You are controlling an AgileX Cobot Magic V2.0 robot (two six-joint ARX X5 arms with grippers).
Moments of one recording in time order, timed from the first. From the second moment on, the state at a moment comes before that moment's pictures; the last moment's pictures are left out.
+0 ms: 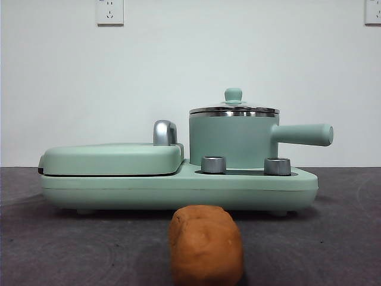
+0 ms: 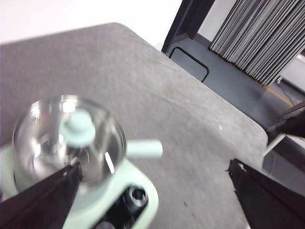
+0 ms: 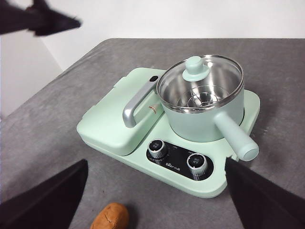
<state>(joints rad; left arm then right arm) -0.50 1.42 1.47 -0.44 0.59 -0.12 0.02 0.52 0.87 -0.73 -0.65 0.09</state>
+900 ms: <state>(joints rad) -0.64 1.94 1.73 -0.31 0.25 0.13 0.02 0.55 0.87 -0.74 -0.66 0.09</state>
